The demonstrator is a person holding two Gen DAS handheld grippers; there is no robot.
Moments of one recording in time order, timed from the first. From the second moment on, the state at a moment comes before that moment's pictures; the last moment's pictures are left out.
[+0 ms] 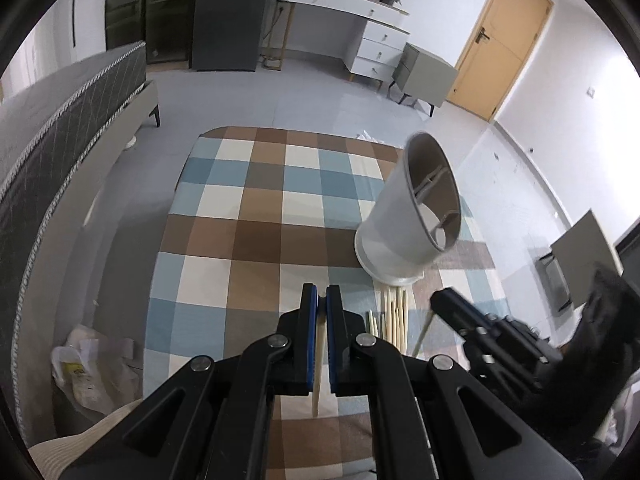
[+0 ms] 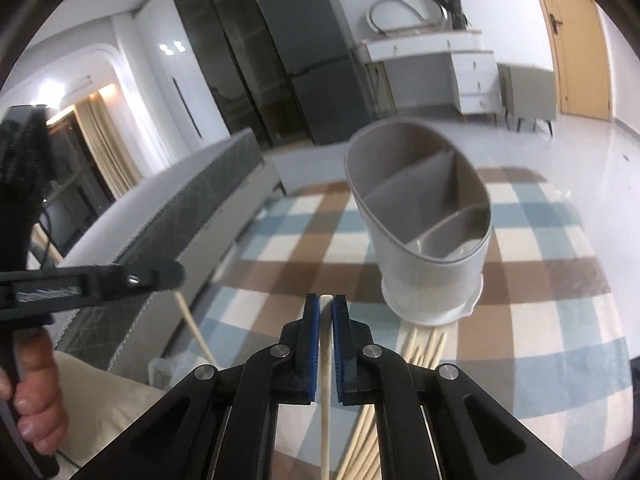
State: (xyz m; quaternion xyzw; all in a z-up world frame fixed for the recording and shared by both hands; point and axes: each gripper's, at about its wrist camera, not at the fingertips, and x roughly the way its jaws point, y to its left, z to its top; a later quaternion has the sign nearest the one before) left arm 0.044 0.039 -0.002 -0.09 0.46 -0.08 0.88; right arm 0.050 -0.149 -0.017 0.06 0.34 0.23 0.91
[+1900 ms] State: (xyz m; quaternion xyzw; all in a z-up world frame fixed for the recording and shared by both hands) left arm 0.203 -0.013 0.094 -0.07 0.40 -0.17 0.90; right arm 0.202 -0.192 0.081 0.09 0.15 0.23 0.96
